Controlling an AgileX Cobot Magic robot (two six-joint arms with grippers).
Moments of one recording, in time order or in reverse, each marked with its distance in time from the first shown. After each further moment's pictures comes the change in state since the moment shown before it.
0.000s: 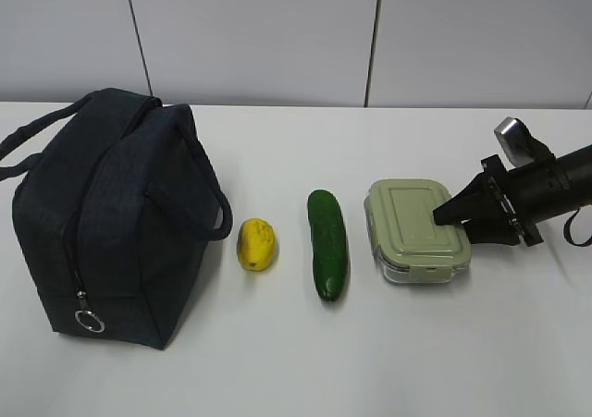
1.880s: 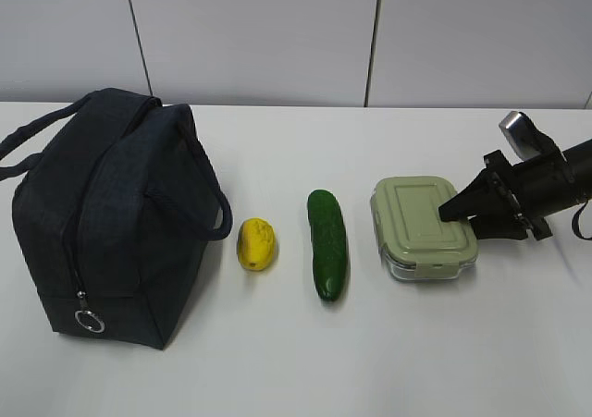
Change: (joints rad) left arm 0.000 0.000 0.000 0.004 0.000 0.000; right arm 0.000 -0.036 0.000 -0.026 -0.031 0.031
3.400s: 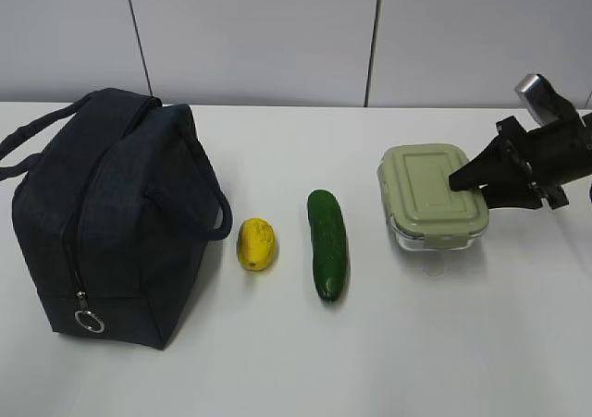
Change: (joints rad) left arm 0.000 0.144 0.000 -0.039 -0.030 0.000; right arm 0.000 -0.119 0.003 -0.017 -0.015 0.044
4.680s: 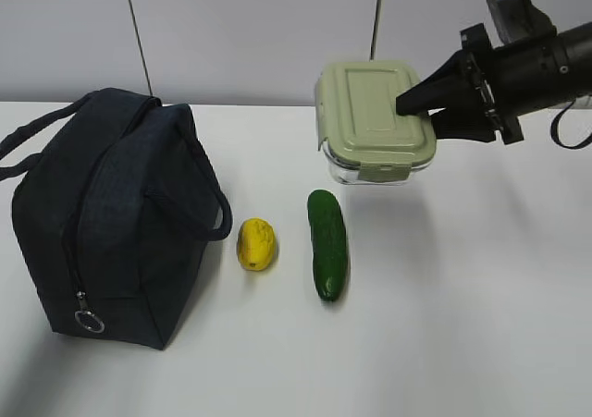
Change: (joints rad) left arm 0.000 0.852 -0.459 -0.057 -0.074 0.065; right arm 0.153 -0.211 0.002 0.142 0.026 0.084
